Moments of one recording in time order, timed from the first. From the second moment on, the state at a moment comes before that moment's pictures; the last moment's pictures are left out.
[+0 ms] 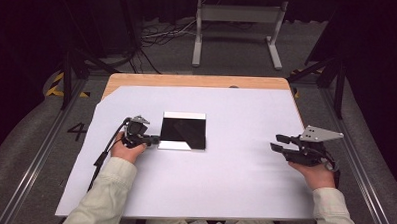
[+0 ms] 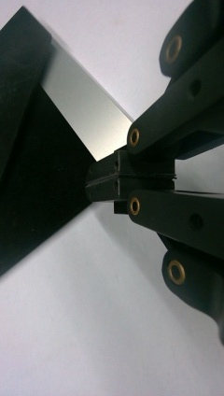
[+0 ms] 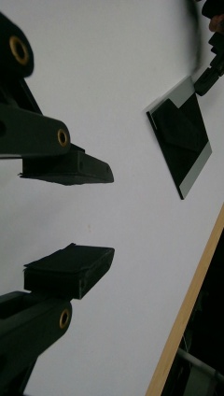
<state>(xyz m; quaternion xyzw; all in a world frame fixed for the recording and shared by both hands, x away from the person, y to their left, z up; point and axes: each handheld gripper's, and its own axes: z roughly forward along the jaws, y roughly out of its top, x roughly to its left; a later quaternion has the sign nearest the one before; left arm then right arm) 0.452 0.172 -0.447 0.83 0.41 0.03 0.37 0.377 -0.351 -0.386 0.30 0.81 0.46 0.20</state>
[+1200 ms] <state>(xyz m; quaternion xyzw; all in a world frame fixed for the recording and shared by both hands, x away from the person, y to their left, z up) 0.423 0.167 -0.424 0.89 0.30 0.12 0.34 0.379 -0.303 -0.376 0.29 0.85 0.42 0.15</state>
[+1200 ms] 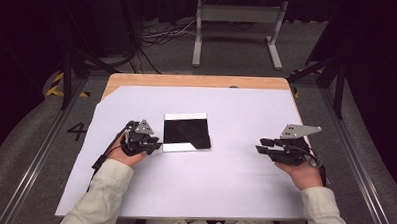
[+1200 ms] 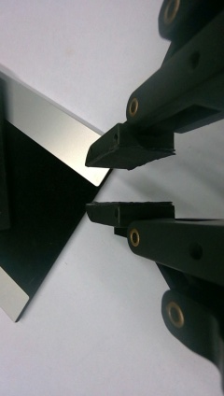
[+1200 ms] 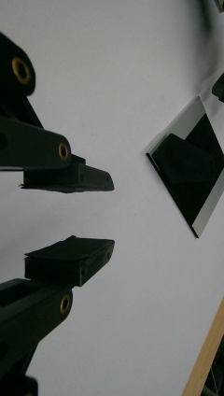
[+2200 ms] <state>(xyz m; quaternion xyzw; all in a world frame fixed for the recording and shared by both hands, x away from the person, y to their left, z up) 0.427 0.181 -0.425 0.88 0.30 0.09 0.36 0.429 -0.209 -0.381 0.25 0.90 0.35 0.11</state>
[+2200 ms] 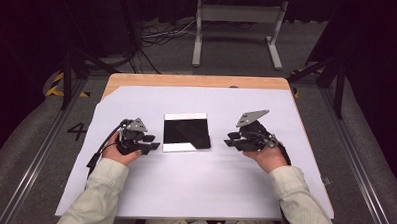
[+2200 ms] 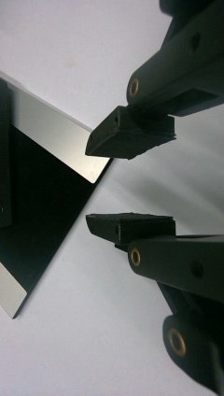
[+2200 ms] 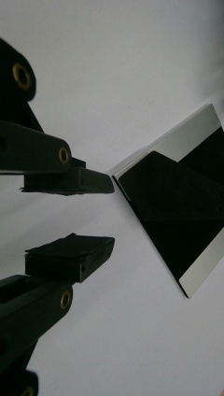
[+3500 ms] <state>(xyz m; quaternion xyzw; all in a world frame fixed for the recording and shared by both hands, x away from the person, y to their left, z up) 0.418 0.188 -0.423 0.87 0.32 0.09 0.36 0.442 -0.164 -0.424 0.21 0.93 0.28 0.07</state>
